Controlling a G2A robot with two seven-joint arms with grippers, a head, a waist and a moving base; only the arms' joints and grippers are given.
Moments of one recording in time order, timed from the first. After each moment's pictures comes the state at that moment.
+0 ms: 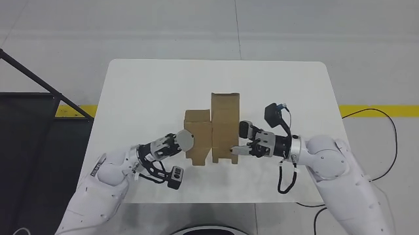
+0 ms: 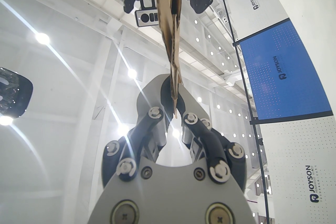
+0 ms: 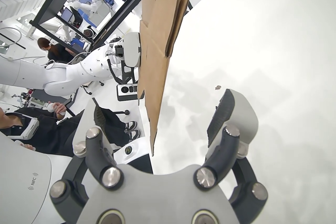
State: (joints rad) left arm 1.29 -1.13 -1.29 -1.44 3.07 1.01 0.66; right arm -1.12 -1.05 1.20 -1.66 -0.17 -0.67 0.84
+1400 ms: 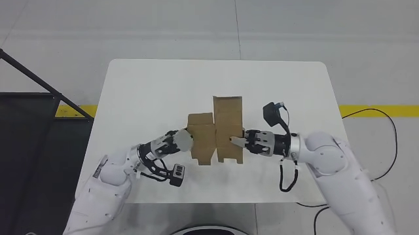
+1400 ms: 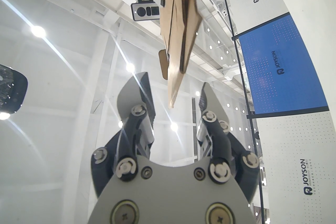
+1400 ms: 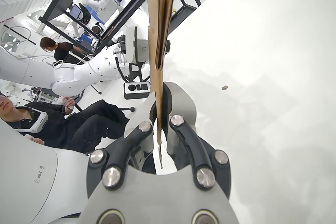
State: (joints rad) left arm 1.30 -1.20 -1.36 -1.42 3.07 1.01 0.68; right arm -1.06 -1.04 1.15 -1.60 -0.08 -0.71 0.90
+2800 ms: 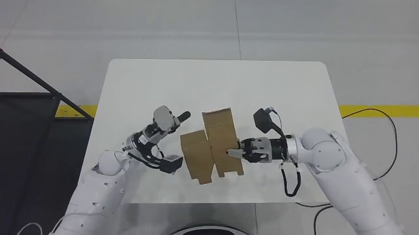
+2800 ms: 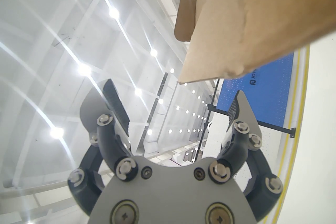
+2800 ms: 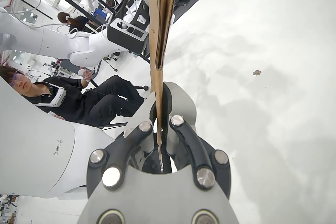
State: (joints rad) left arm 1.22 -1.13 -1.26 -1.43 2.43 0.69 0.88; right arm -1.00 -1.00 1.06 -1.59 0.05 -0.74 1.04
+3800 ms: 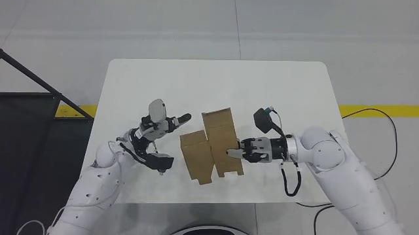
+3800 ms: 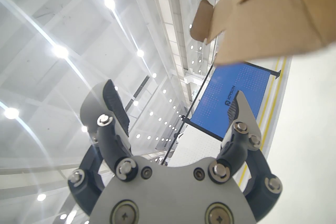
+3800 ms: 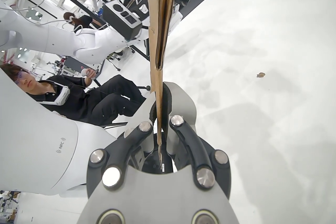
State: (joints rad) left arm 1.18 -1.13 -1.26 -1.40 2.15 0.45 1.09; right arm -0.99 -0.99 1.05 -1.59 0.03 -0.74 1.01
